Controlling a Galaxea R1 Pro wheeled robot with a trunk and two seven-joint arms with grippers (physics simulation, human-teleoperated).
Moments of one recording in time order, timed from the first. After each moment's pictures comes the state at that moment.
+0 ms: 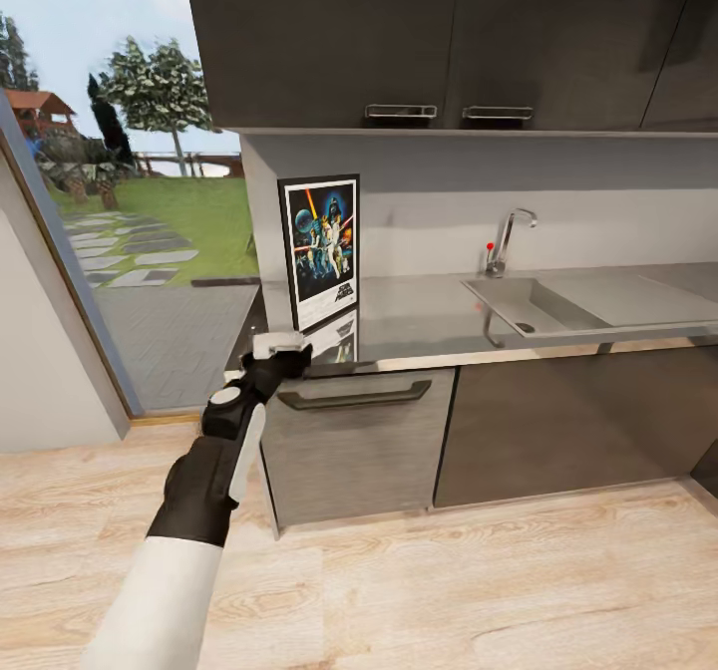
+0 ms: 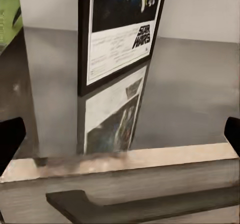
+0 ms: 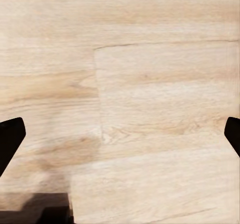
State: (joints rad) left arm -0.71 -0.17 -0.02 -1.29 0.00 0.45 0.02; right arm -0.12 -0.15 0.00 -0.36 0.00 -0.24 -0.01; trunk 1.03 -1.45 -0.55
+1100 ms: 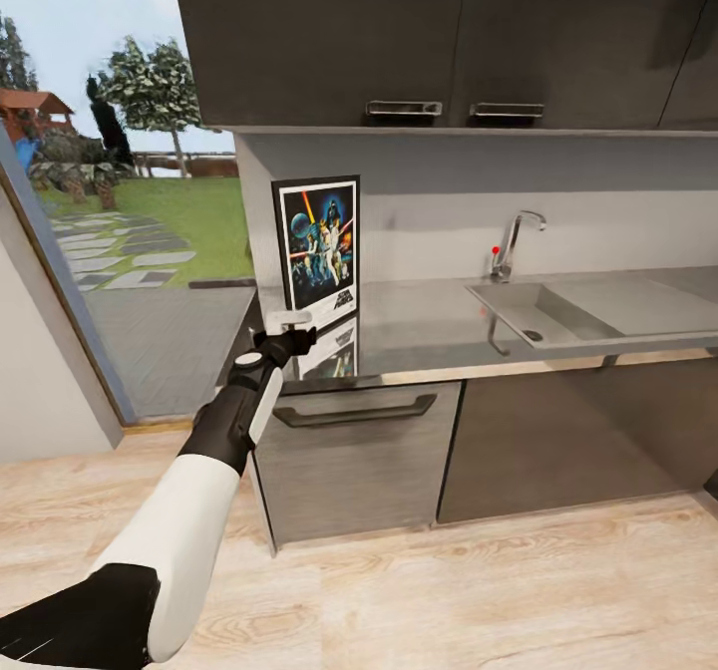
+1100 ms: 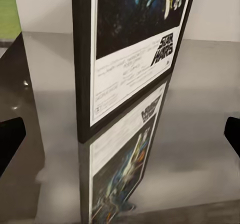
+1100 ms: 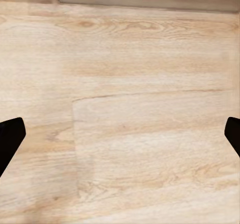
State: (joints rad) left arm -0.96 -0.17 -0.01 -0.89 0.00 0.34 0.09; right arm -0.12 -0.21 -0.01 -0.35 -0.01 -0.39 -0.01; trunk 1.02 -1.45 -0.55
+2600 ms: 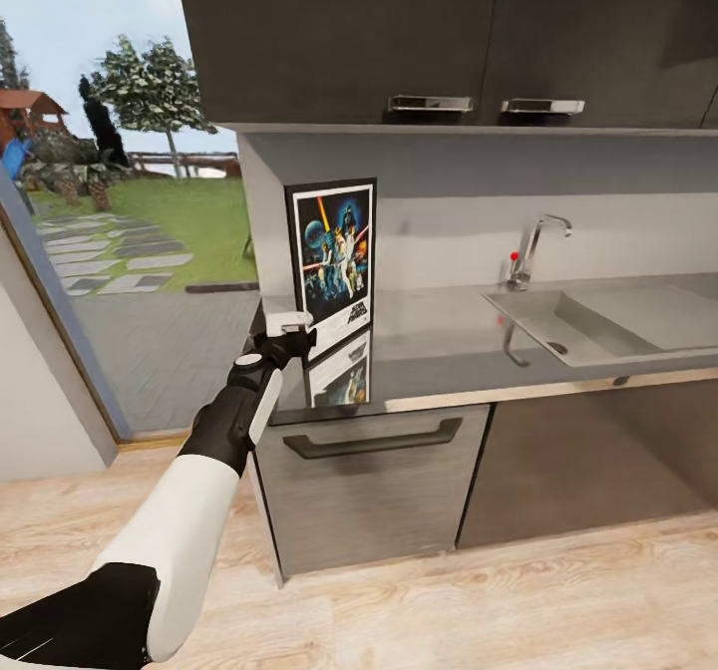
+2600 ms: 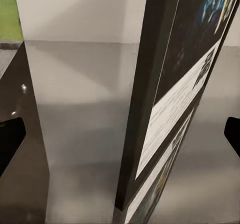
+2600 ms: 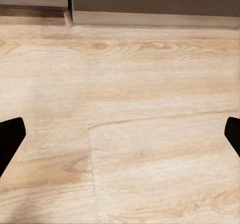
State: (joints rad) left arm -0.96 -0.17 -0.01 -0.89 0.00 0.34 0.08; right arm -0.12 -0.21 0.00 -0.35 0.00 -0.40 -0.01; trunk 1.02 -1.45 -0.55
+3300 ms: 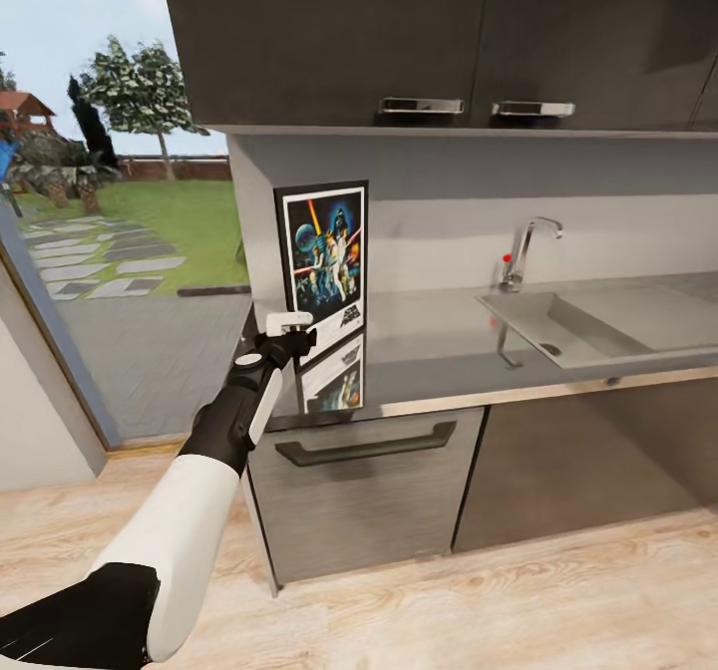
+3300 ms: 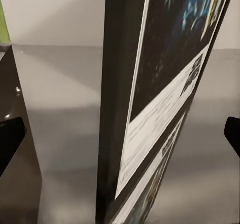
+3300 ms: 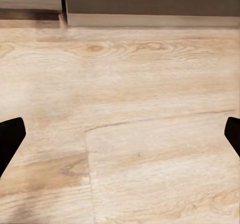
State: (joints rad) left arm -0.96 -0.17 -0.01 -0.89 0.00 0.34 0.08; right arm -0.12 -0.21 0.00 -0.35 0.00 -0.40 -0.01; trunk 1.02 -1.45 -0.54
